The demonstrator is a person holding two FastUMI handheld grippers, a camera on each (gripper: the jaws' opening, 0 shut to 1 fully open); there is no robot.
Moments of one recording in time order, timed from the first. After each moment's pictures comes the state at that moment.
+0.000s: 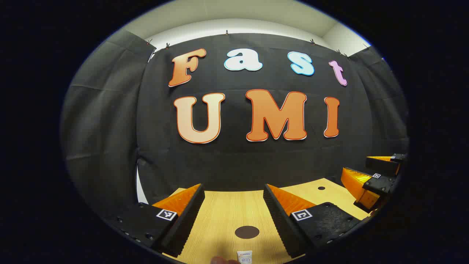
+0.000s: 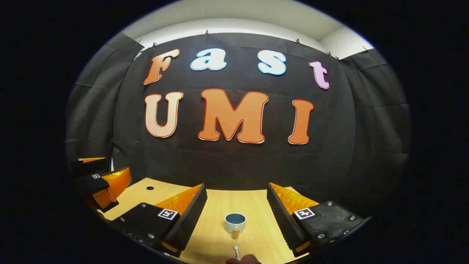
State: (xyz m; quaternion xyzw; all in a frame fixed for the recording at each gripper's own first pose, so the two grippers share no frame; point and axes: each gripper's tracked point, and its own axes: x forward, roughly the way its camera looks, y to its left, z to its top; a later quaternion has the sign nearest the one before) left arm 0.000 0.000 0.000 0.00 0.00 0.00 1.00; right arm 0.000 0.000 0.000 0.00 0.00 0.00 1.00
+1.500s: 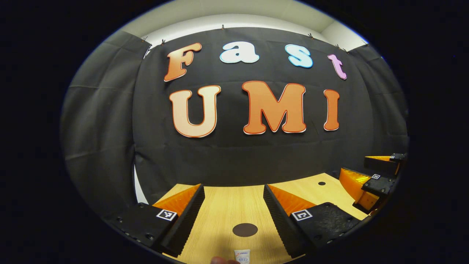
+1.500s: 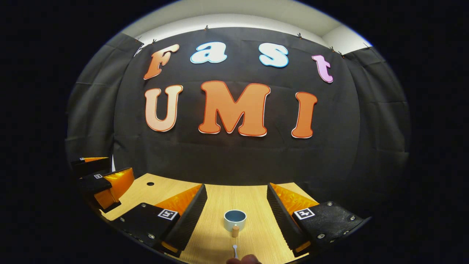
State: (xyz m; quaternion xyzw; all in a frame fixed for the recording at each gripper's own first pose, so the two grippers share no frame) left arm 0.016 -0.015 -0.028 0.00 0.04 -0.01 1.00; right arm 0.017 -0.006 -0.027 0.00 0.04 0.01 1.00
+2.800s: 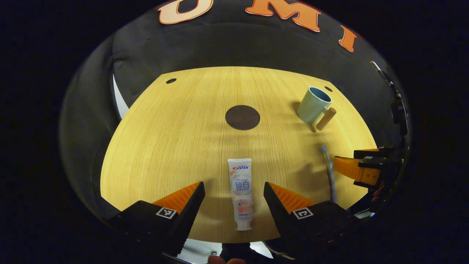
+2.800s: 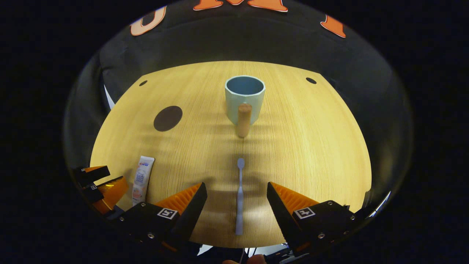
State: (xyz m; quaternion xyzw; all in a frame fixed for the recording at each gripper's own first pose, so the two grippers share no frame) left arm -0.052 -0.021 -0.254 0.00 0.47 -0.04 0.88; right arm -0.022 0.000 -0.302 -0.02 0.50 0.07 0.86
